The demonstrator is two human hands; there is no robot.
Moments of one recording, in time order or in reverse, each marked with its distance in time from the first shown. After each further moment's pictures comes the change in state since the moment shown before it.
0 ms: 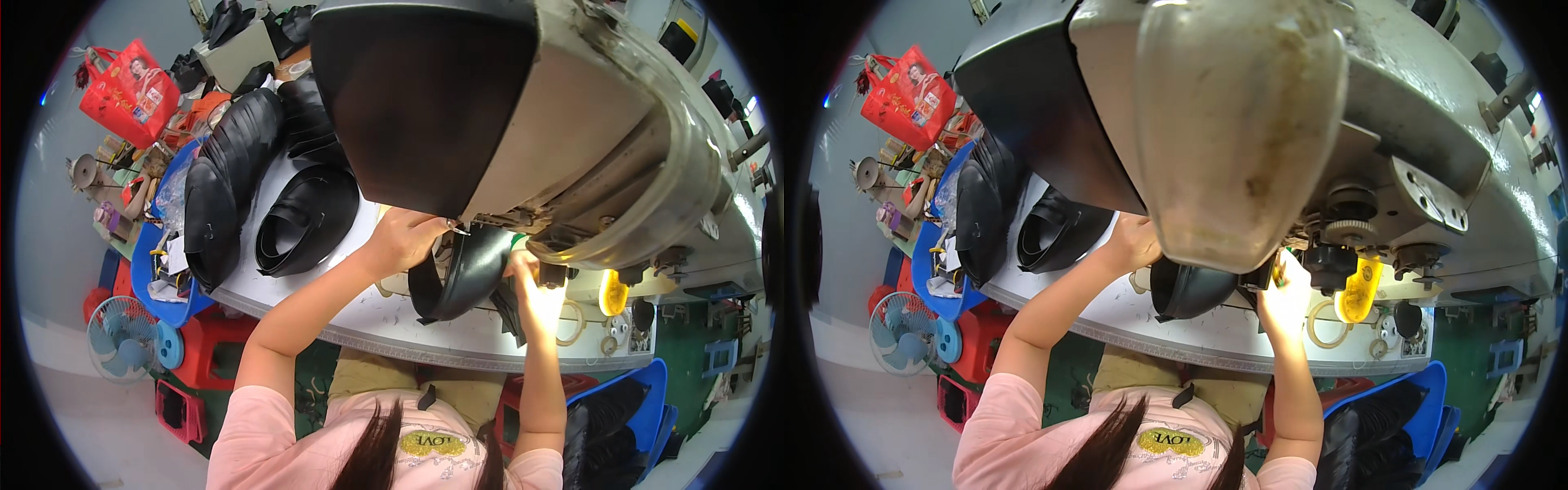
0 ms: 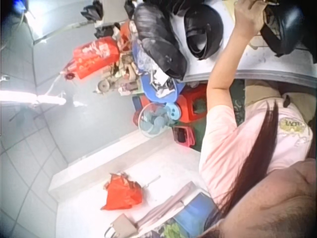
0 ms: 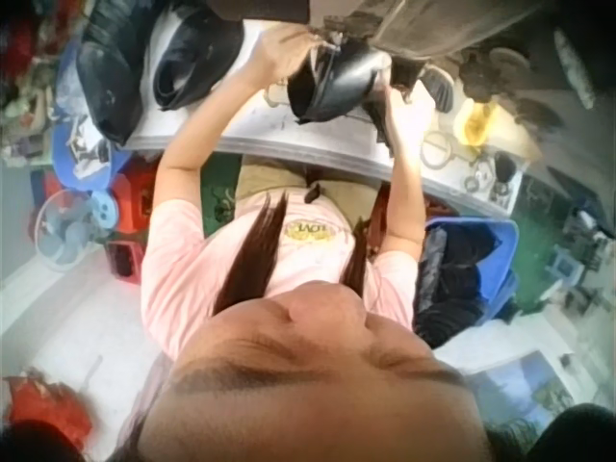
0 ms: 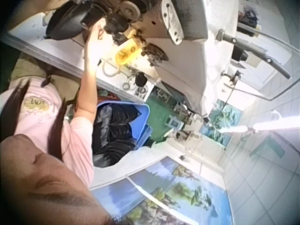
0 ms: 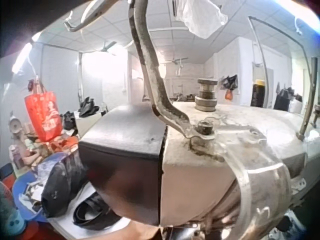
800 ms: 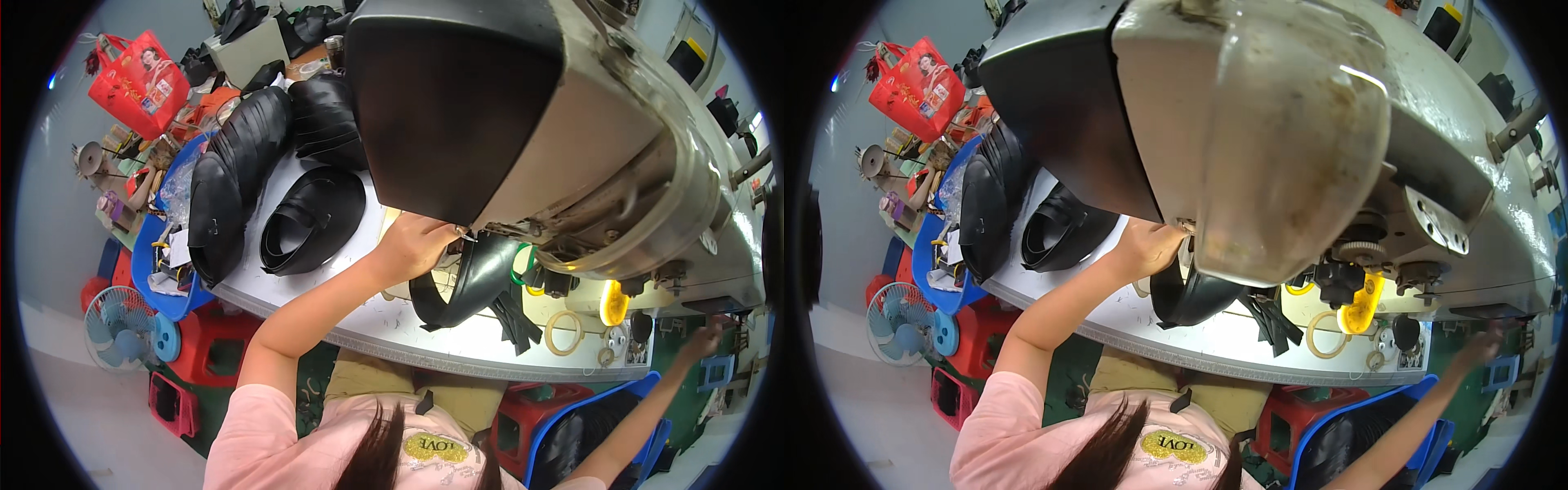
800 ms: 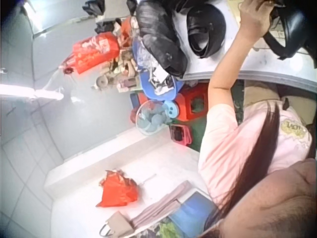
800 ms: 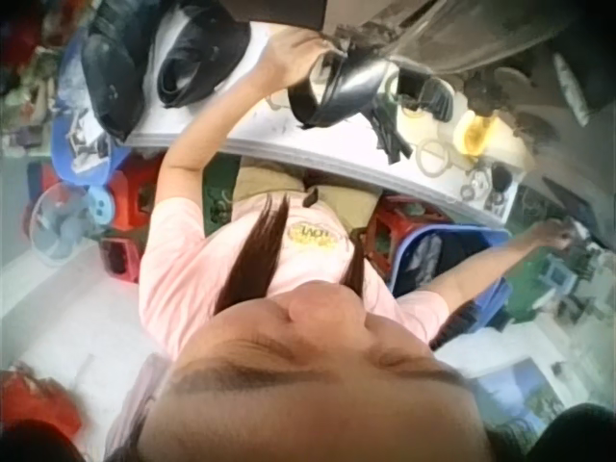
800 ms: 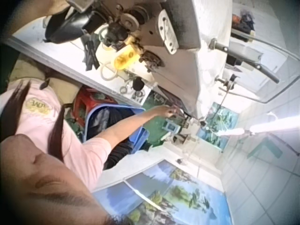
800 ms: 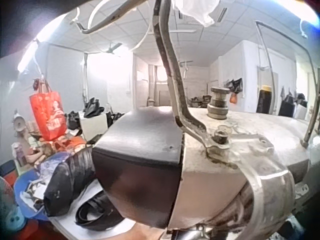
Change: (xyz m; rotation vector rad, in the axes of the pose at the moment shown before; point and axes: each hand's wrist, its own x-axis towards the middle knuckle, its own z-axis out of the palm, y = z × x) left_hand 0.005 0.001 0.006 0.023 0.029 0.020; right_hand 0.059 0.127 -0.483 -0.002 0.898 -0.482
